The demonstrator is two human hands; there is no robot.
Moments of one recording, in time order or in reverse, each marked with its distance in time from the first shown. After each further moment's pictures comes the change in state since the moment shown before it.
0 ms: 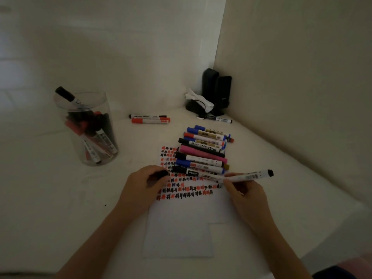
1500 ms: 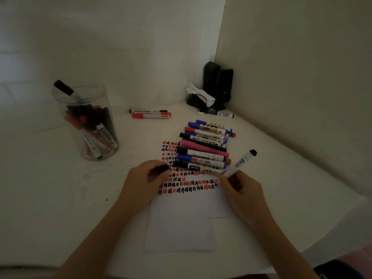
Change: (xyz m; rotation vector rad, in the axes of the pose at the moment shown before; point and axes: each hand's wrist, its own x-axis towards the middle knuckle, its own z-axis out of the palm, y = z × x) left_hand 0.000 0.002 -0.001 0.036 -0.021 -0.041; right_hand -0.007 -0.006 0.005 -0.044 -0.091 -0.126
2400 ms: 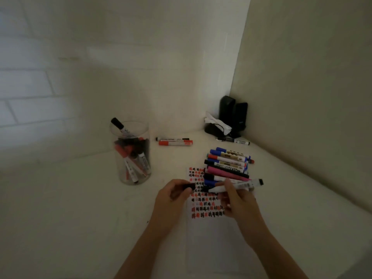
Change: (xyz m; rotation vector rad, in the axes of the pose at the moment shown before) left_hand -0.006 0.000 -0.022 -0.591 0.082 -0.067; right_hand -0.001 -0.083 0.058 0.520 -0.002 0.246
